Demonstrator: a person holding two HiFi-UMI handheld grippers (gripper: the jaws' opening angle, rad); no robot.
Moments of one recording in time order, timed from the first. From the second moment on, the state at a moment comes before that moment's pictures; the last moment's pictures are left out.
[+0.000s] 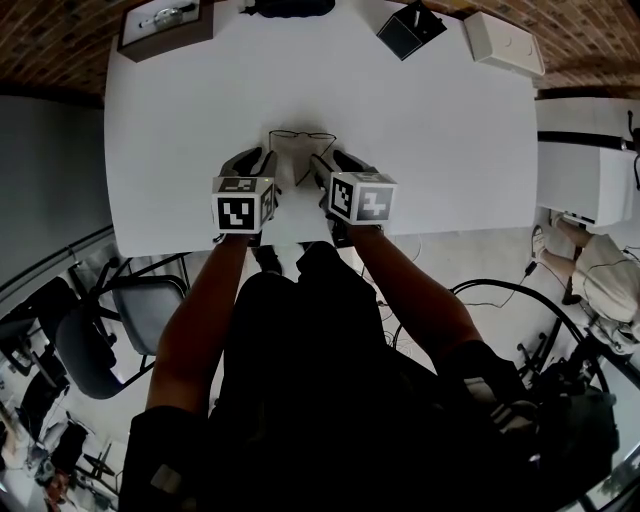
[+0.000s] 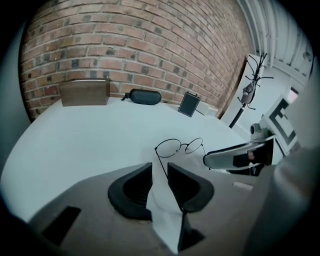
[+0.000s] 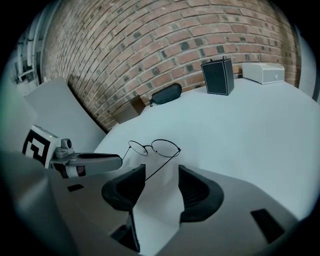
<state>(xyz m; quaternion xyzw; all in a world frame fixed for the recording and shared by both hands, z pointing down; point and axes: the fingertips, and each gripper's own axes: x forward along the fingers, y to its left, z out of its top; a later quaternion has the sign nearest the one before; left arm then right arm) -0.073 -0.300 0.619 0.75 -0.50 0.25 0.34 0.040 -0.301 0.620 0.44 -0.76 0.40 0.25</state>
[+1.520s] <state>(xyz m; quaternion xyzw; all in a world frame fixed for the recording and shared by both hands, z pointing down) -0.129 -0.249 0.506 0.78 -0.55 0.11 0.26 0.005 -0.276 0.496 0.38 -0.89 0.18 0.19</state>
